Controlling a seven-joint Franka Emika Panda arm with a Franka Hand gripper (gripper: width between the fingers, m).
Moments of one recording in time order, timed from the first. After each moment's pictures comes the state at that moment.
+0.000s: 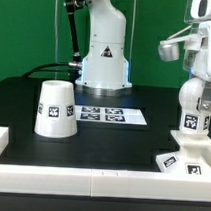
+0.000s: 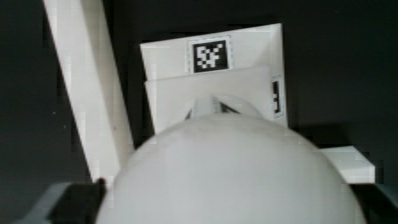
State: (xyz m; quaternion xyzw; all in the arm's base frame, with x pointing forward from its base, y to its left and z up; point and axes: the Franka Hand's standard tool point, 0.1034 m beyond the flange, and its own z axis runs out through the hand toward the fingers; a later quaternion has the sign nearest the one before) arm 0.586 0.106 0.111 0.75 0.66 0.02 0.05
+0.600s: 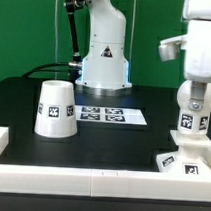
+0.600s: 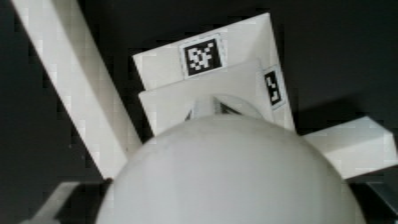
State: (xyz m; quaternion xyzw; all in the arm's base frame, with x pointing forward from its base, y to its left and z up) arm 0.587 0.101 0.111 0.83 0.55 0.02 0.04
